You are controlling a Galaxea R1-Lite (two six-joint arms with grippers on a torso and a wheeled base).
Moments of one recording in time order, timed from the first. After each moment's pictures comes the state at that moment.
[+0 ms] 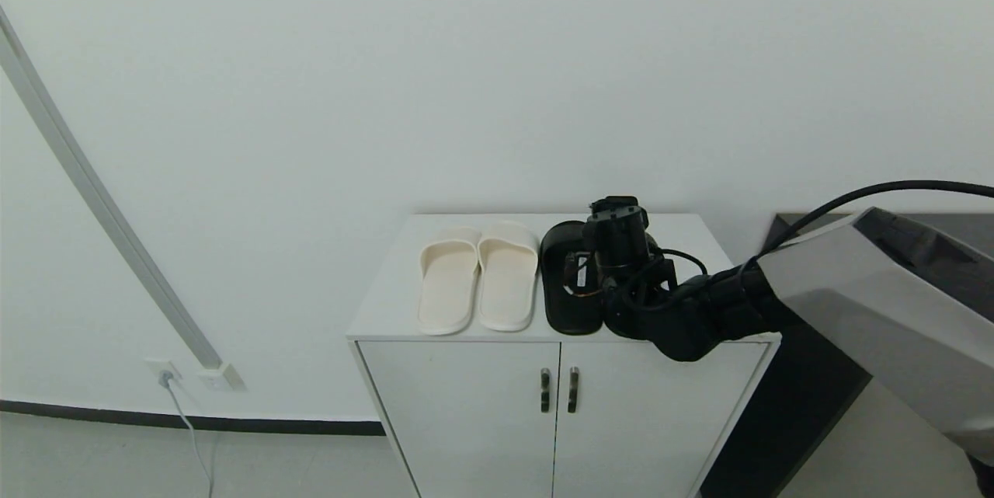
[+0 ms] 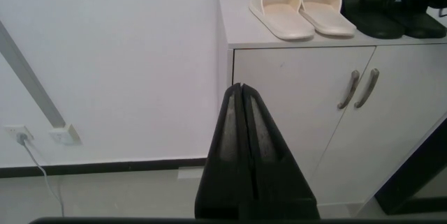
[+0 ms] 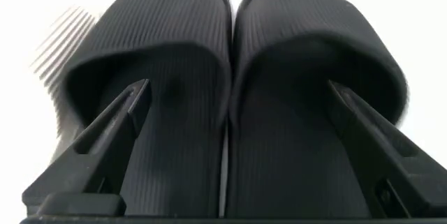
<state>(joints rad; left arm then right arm) 0.00 0.00 0.00 0.00 -0.04 0.00 0.64 2.29 -1.48 -0.49 -0.64 0.25</state>
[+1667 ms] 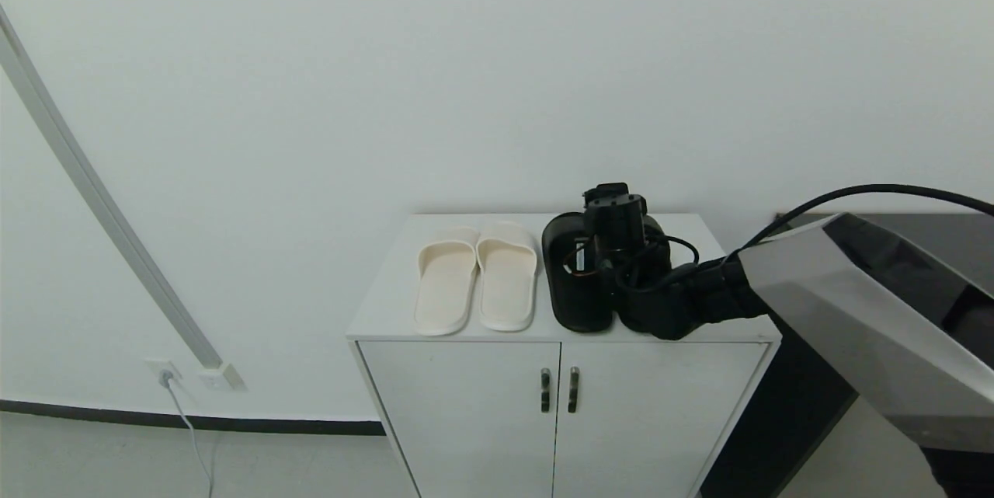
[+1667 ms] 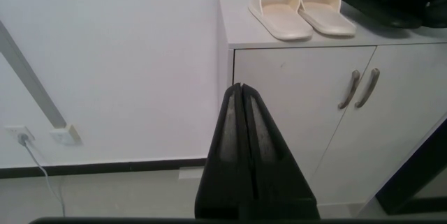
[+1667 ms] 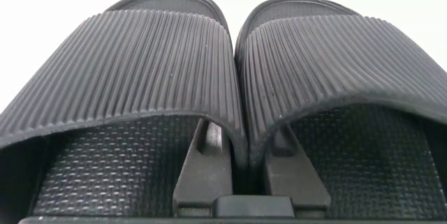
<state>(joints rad) 0.00 0.00 0.00 0.00 -0.03 0.00 0.61 2.36 -1.62 -0.50 -0.62 0.12</state>
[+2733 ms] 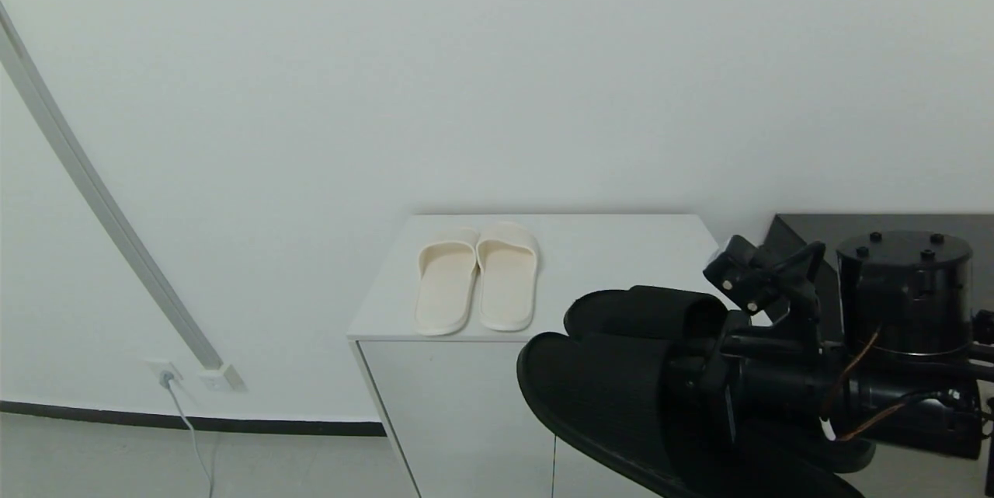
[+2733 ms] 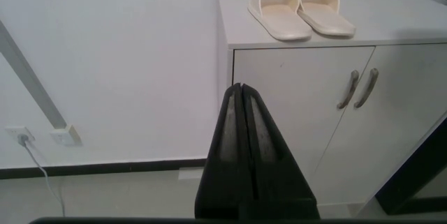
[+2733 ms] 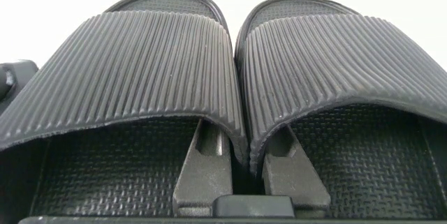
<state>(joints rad) 0.00 0.00 0.00 0.00 -0.04 0.00 0.69 1.53 -0.63 -0.58 0.27 -0.02</state>
